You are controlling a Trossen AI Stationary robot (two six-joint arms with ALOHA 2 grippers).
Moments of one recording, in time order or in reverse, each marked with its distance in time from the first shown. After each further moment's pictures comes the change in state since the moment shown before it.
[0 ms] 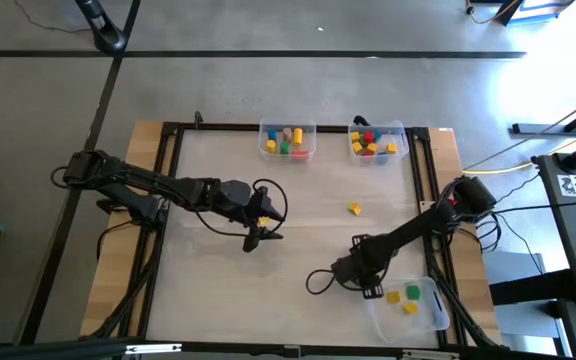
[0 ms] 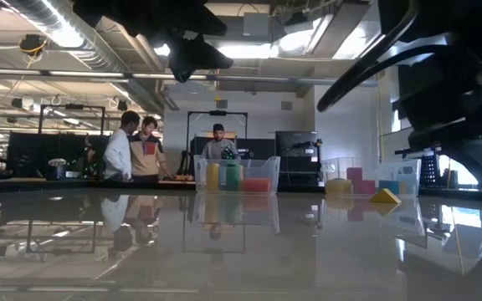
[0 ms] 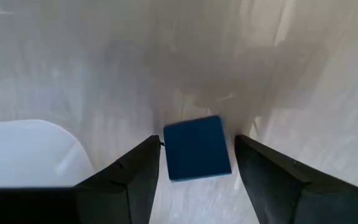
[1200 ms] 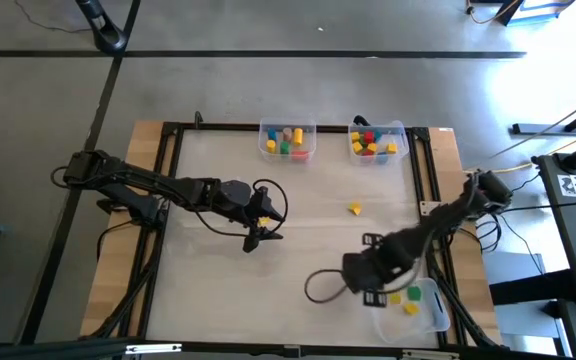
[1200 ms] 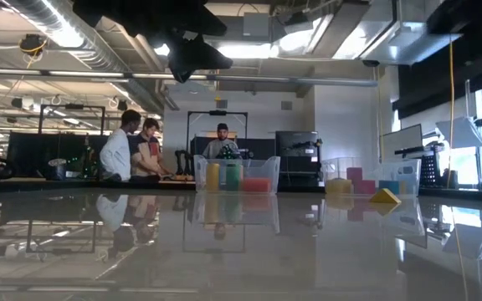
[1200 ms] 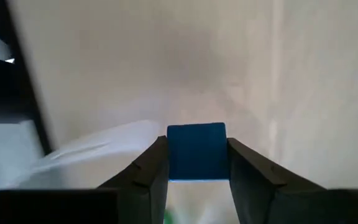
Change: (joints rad) left arm 0.000 0.000 0.000 -0.003 0.000 -0.003; right arm 0.081 -0.150 0.331 -0.300 0.070 0.296
